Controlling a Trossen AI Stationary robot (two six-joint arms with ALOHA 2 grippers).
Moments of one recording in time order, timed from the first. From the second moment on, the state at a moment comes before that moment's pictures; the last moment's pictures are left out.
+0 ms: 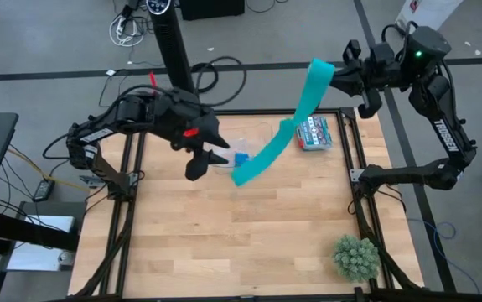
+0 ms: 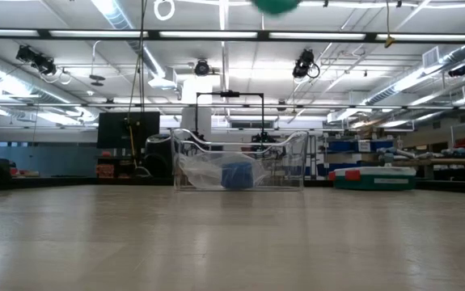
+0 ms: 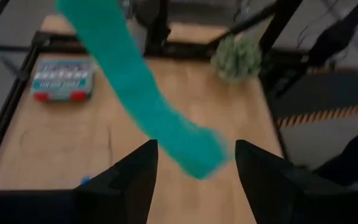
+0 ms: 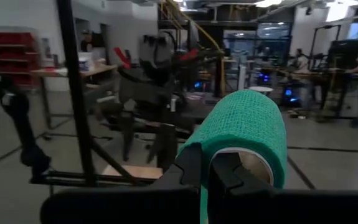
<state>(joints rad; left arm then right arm) 0.04 1.59 2.14 -1.20 0.12 -0.04 -0.78 1.10 1.70 -0.51 -0.88 0.02</state>
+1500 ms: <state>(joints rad) 0.09 1.74 2.14 -0.56 0.15 -0.31 -0.37 1.27 1.70 -0.13 -0.83 0.25</state>
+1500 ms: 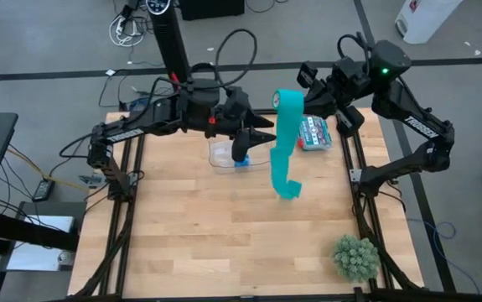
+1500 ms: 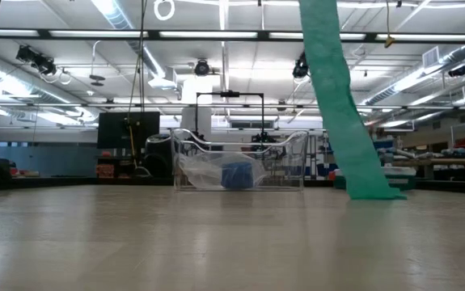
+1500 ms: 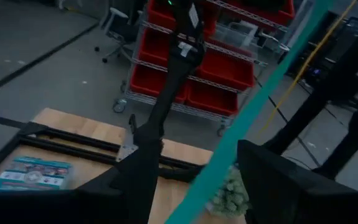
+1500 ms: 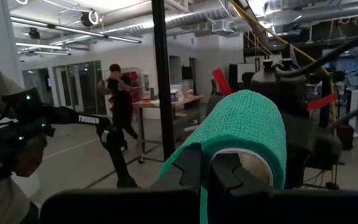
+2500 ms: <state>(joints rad) 0.08 1.71 2.15 -0.53 0.12 -0.29 -0.48 1.25 1.70 -0.29 -0.78 0.24</state>
